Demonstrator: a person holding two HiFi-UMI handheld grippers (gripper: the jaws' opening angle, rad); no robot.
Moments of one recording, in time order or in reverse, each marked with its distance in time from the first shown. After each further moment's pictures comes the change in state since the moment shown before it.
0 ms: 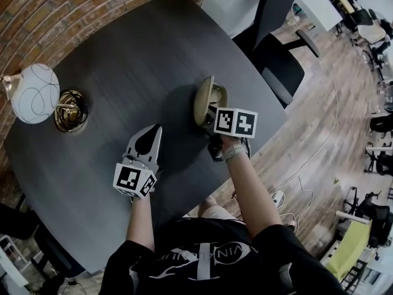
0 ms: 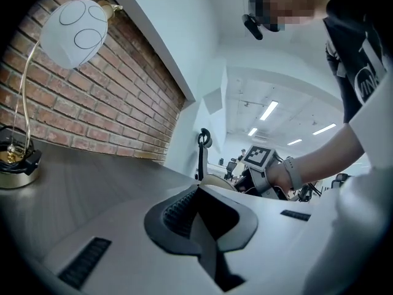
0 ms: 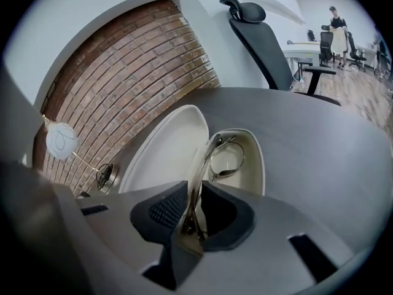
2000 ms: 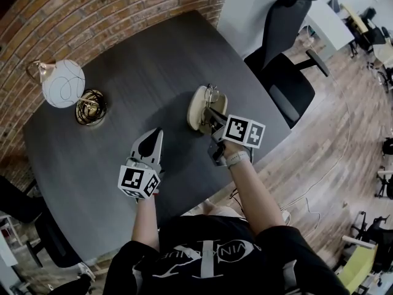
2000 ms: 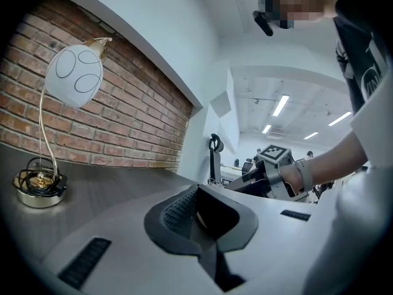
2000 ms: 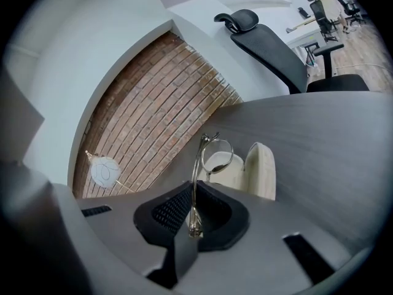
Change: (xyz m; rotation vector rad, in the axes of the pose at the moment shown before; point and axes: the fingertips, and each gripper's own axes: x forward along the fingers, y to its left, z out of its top) left arm -0.026 -0.012 0.035 0.040 -0.024 0.161; right arm -0.043 0.056 0.034 0.089 -0.163 0.337
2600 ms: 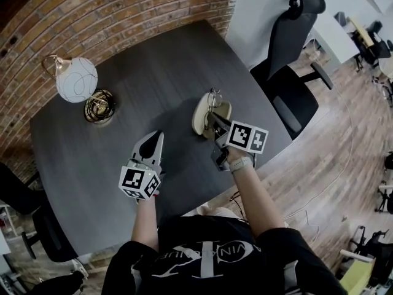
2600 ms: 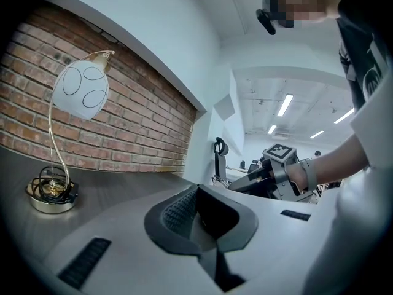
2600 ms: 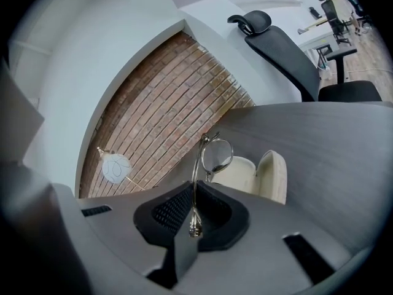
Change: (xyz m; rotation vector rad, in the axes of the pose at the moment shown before) left arm -0.016 0.004 0.016 0.007 -0.023 0.057; right arm -0.009 0.026 0.006 -0.060 0.010 0.064
